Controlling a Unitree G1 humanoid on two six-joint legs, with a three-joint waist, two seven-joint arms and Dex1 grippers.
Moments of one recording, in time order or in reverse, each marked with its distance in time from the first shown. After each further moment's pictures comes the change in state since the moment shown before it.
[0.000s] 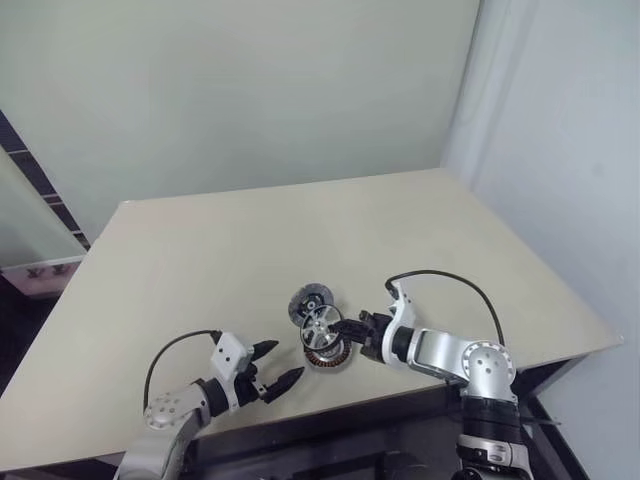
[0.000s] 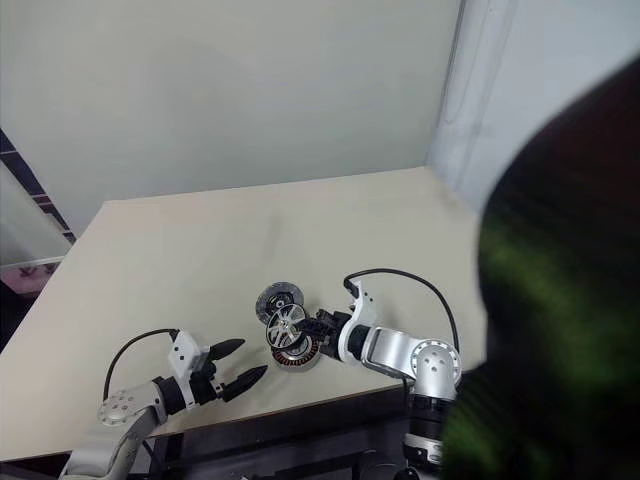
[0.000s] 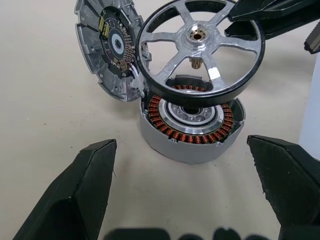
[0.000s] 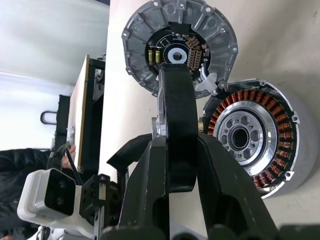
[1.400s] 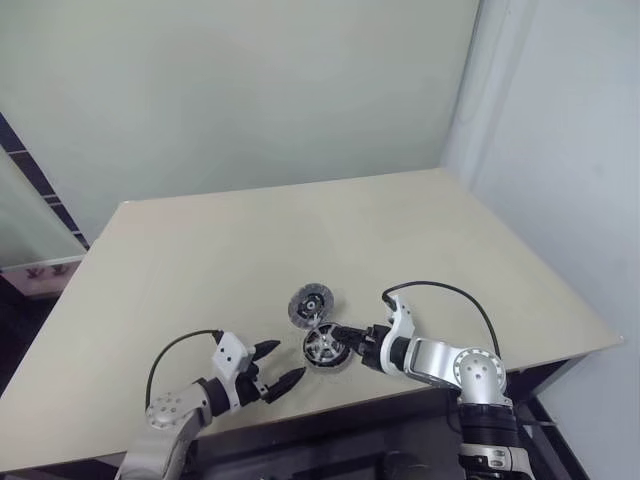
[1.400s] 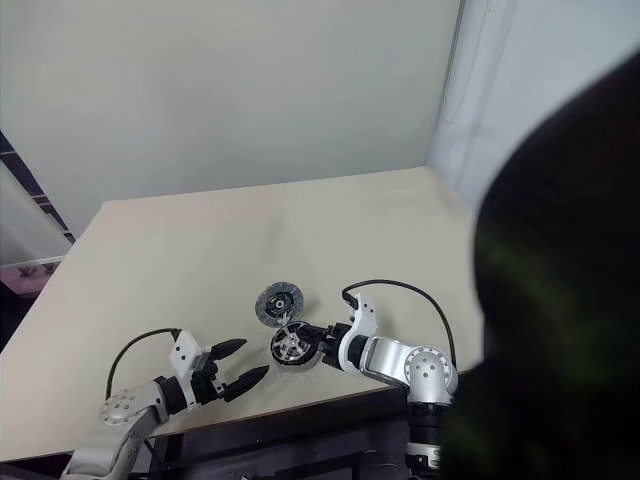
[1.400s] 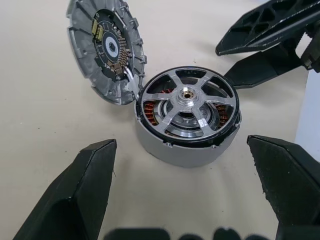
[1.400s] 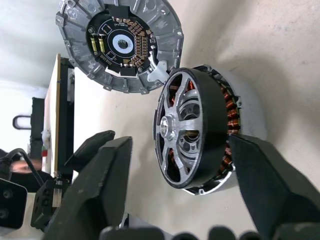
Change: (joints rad) left arm -0.005 -0.008 -0.003 0.001 0.003 -0.001 -0.010; right arm 0.042 -0.035 0.068 0.043 -0.089 -0.067 0.033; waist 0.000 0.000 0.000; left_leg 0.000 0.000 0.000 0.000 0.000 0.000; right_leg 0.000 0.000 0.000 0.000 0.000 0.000
